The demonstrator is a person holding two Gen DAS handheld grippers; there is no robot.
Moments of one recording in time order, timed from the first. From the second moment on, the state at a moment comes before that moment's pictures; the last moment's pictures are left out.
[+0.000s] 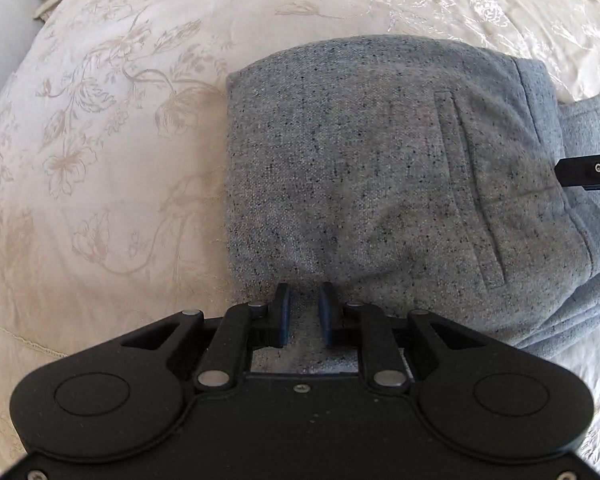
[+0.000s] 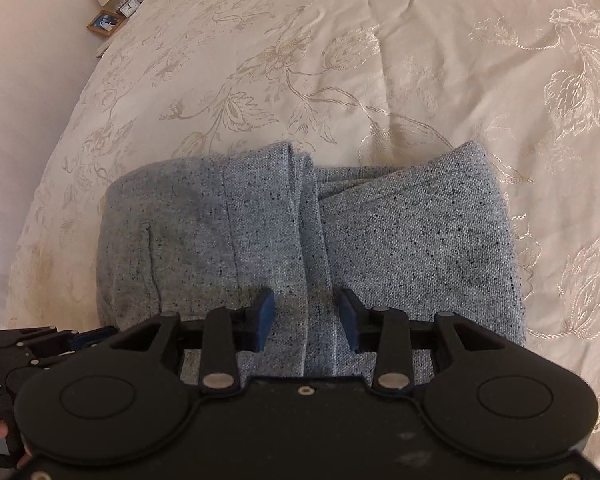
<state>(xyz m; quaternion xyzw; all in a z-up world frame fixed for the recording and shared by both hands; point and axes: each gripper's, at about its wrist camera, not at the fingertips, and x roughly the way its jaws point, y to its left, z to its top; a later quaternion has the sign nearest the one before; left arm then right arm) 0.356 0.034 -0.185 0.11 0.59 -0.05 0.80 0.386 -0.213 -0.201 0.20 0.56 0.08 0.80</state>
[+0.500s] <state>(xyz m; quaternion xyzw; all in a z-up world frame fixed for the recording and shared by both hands) 0.288 0.051 -0.120 0.08 0.52 -0.04 0.85 0.377 -0.213 -0.168 0.24 0.54 0.12 0.80</state>
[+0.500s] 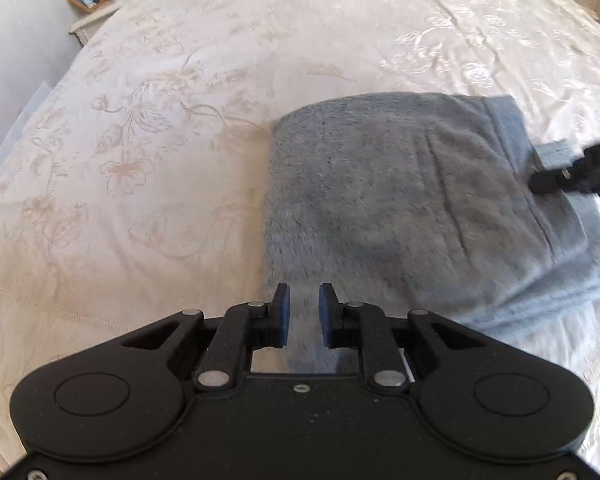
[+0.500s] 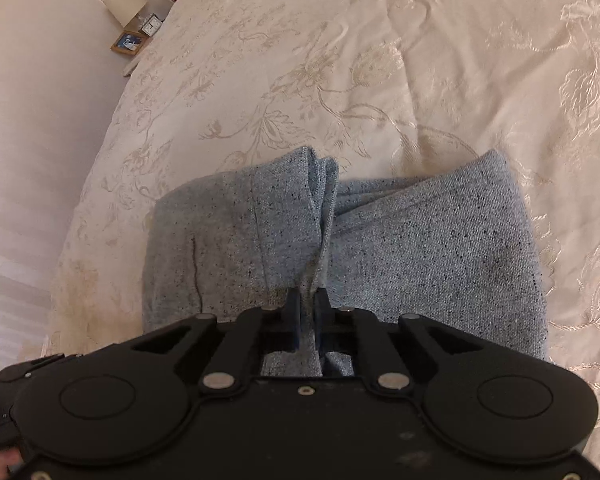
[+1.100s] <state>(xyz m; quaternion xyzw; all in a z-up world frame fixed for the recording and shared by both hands) 0.246 0.001 -0.170 0.14 0.54 -0.05 0.83 0.356 -0.213 -0.081 0.21 0.48 0.11 0.84</state>
